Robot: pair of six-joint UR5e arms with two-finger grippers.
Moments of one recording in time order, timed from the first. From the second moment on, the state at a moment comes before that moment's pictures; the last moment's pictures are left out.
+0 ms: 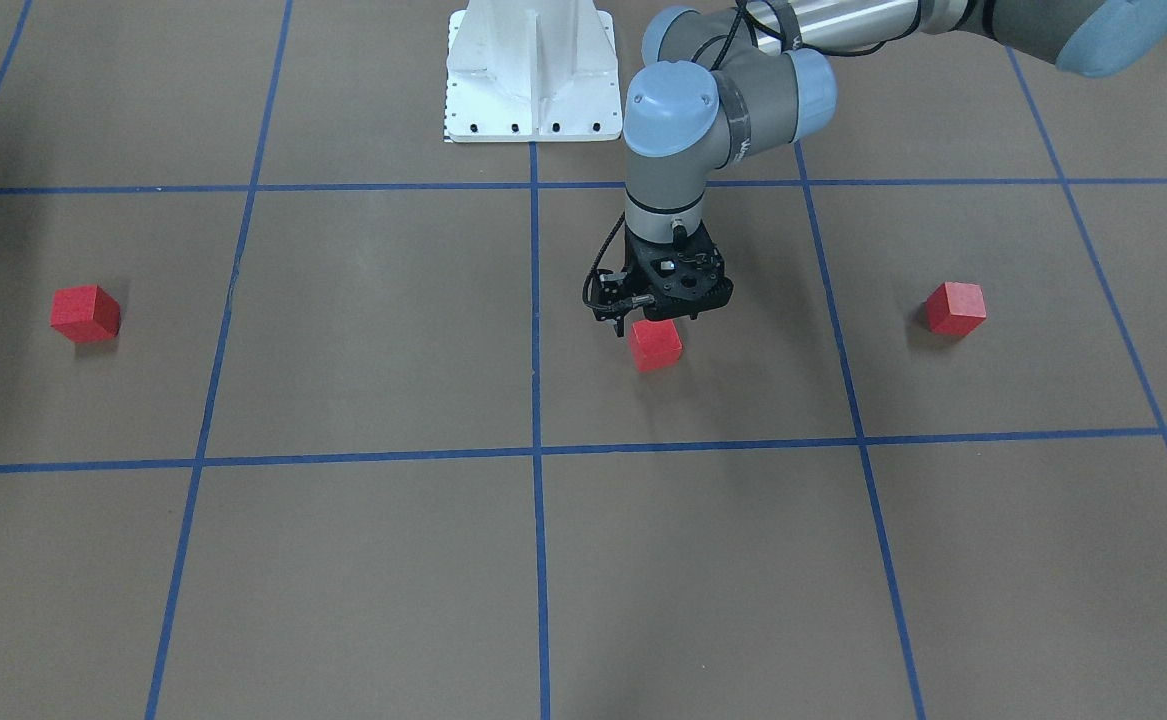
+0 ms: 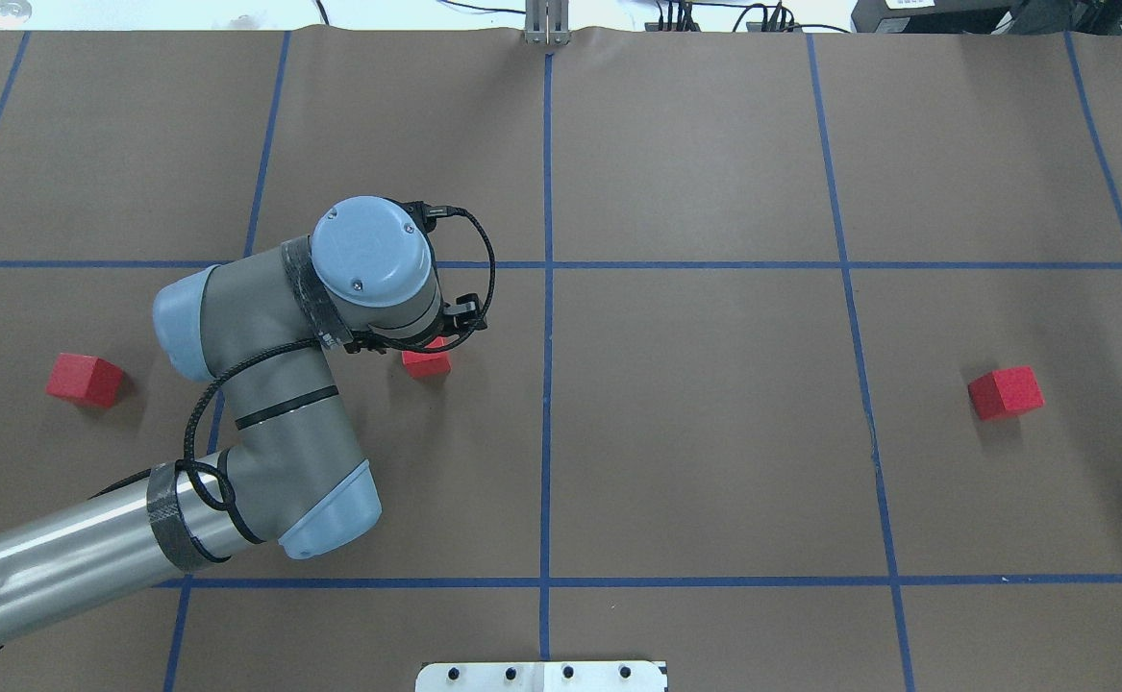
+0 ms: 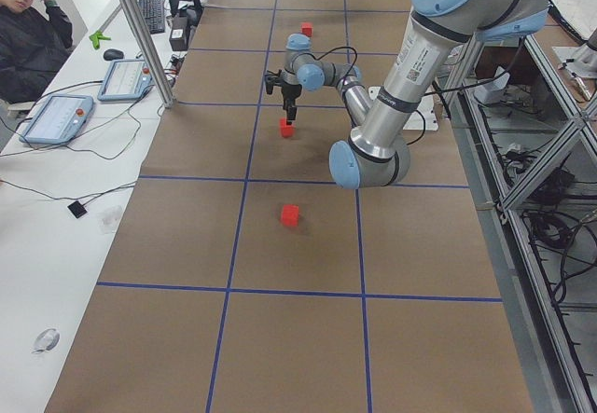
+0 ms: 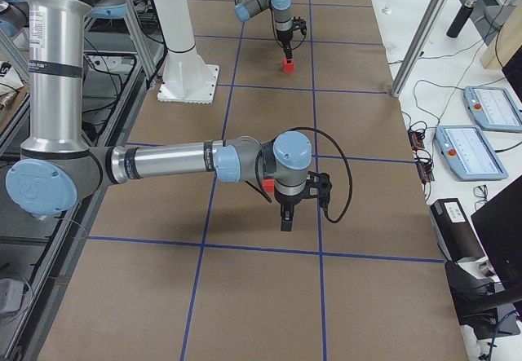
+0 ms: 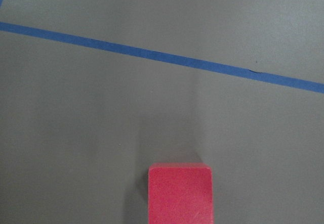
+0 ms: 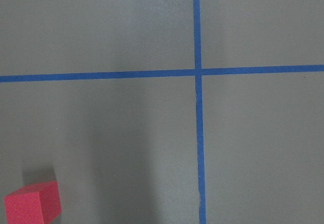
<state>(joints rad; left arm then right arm) -0.54 -2.24 -1.64 -1.56 -1.75 -1.37 1.52 -1.66 1.80 -1.59 2.36 0.16</state>
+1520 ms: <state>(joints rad) -0.55 -2.24 -1.62 -1.63 -1.75 -1.37 1.52 -1.66 1.79 -1.59 2.35 0.16</state>
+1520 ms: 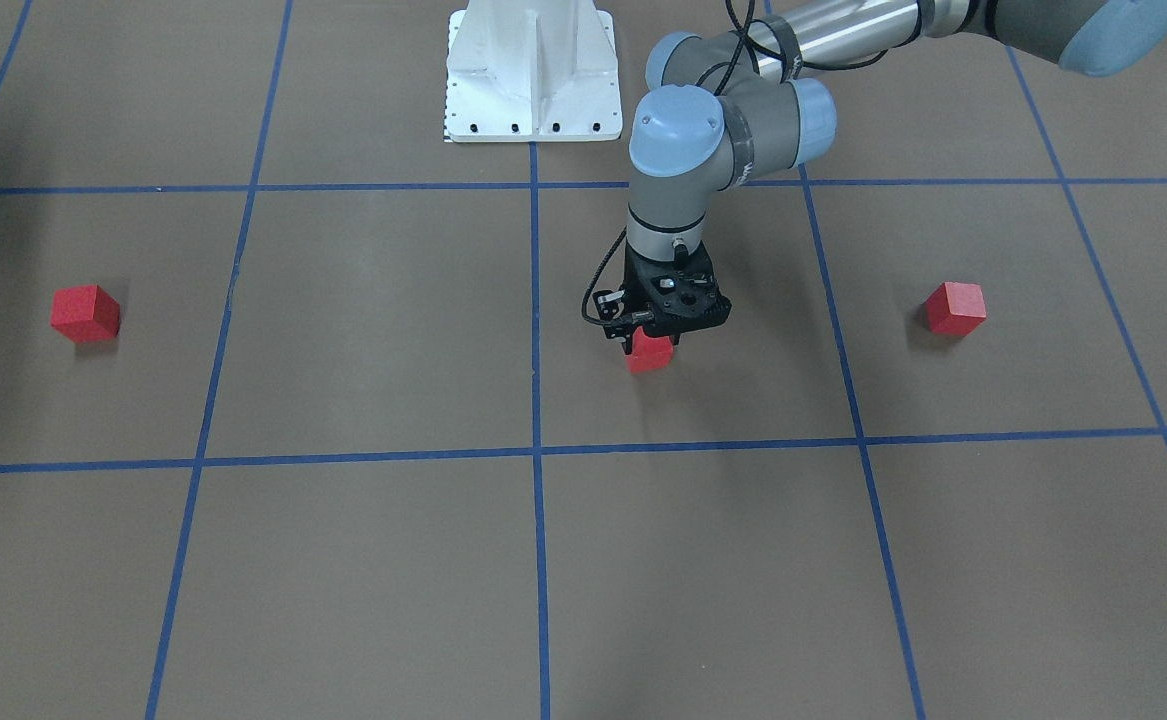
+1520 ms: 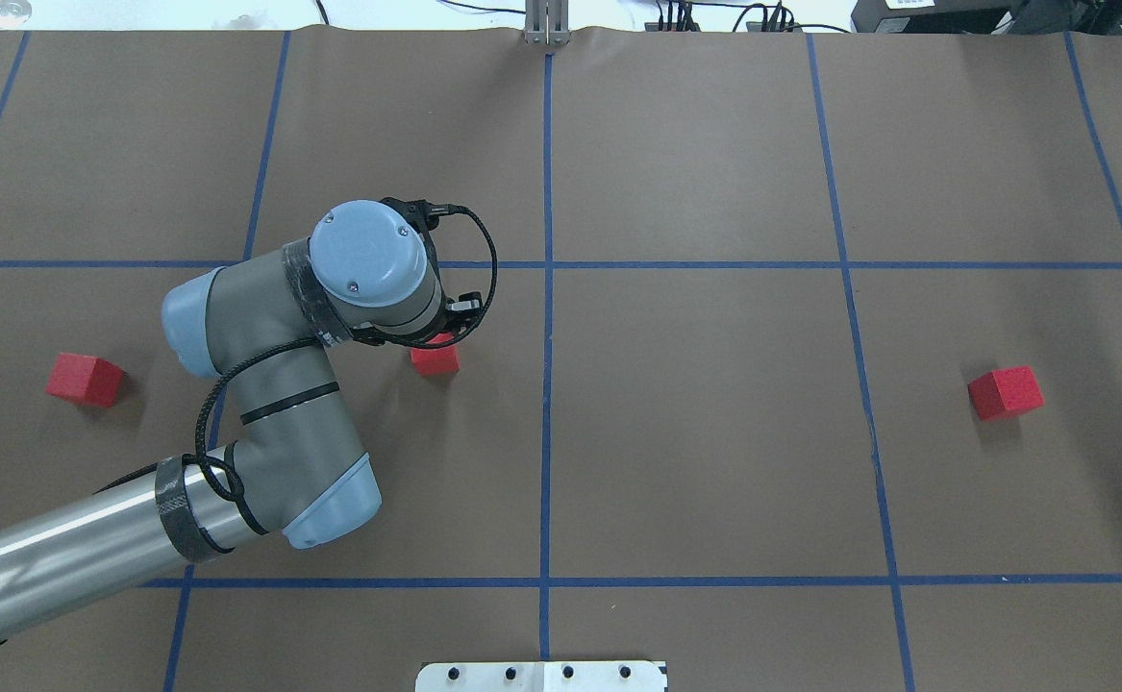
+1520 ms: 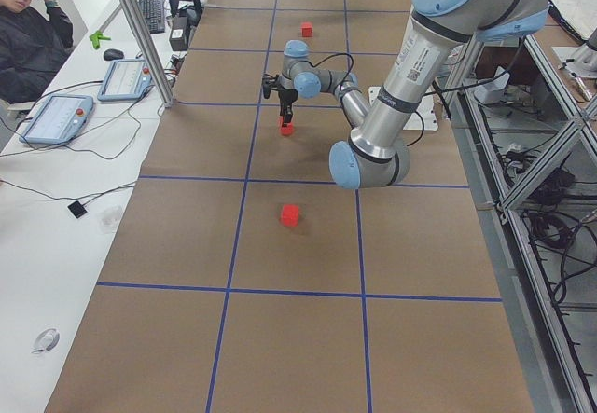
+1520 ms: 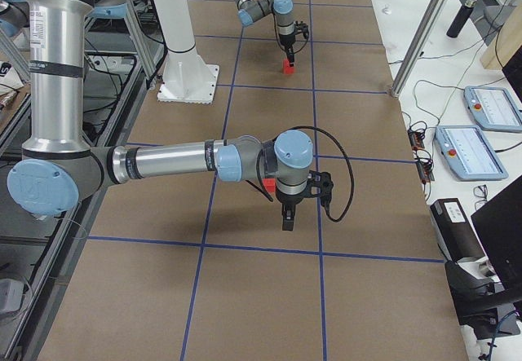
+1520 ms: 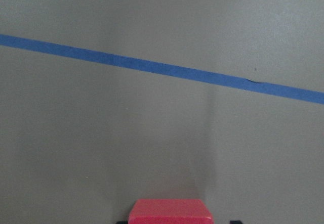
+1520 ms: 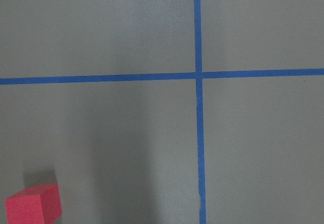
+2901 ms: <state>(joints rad) -0.56 -2.24 -1.64 -1.57 -1.75 -1.34 1.51 -1.65 1.80 -1.59 2.35 0.16</state>
